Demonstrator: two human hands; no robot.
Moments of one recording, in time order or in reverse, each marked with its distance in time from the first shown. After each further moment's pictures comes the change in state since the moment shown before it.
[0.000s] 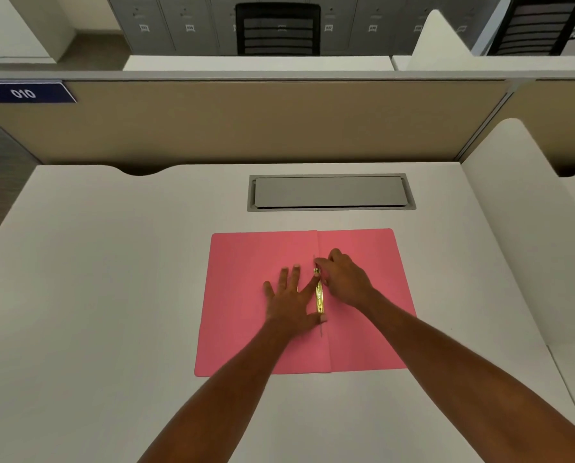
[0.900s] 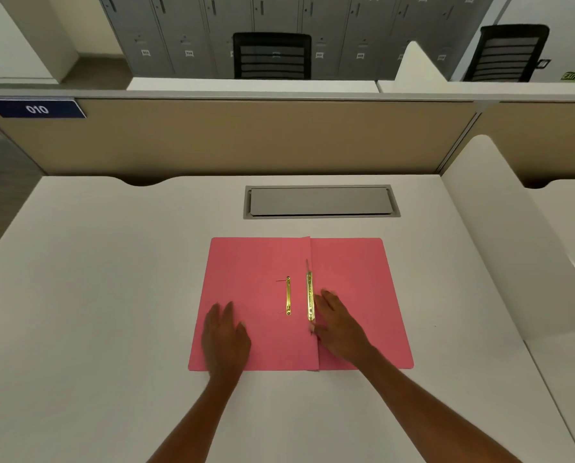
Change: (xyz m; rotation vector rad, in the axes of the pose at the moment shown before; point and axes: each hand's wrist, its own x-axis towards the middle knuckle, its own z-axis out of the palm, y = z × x) left_hand -0.109 -0.063 0.035 -0.497 0.459 -0.498; right_hand -0.095 -0.019 0.055 0.302 -0.012 0.076
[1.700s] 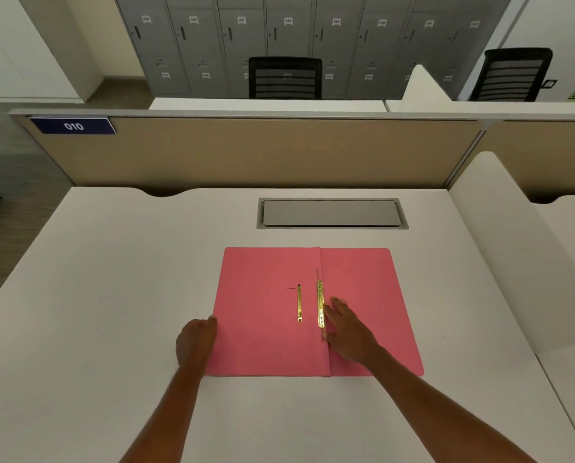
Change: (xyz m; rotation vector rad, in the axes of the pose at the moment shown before) left_hand 0.037 -0.047 -0.060 -0.320 -0.054 -0.454; right_hand -0.004 -0.011 -0.018 -0.118 -0.095 -0.005
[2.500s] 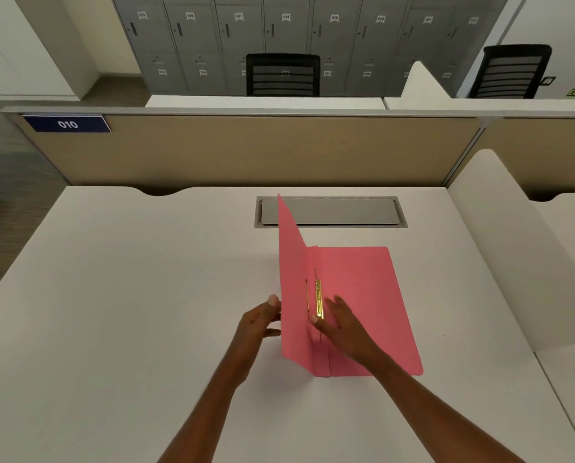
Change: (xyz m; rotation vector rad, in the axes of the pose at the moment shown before) left_hand -0.096 0.064 0.023 -0.456 -0.667 0.469; right_hand -0.017 -0.023 -0.017 0.515 0.046 0.122
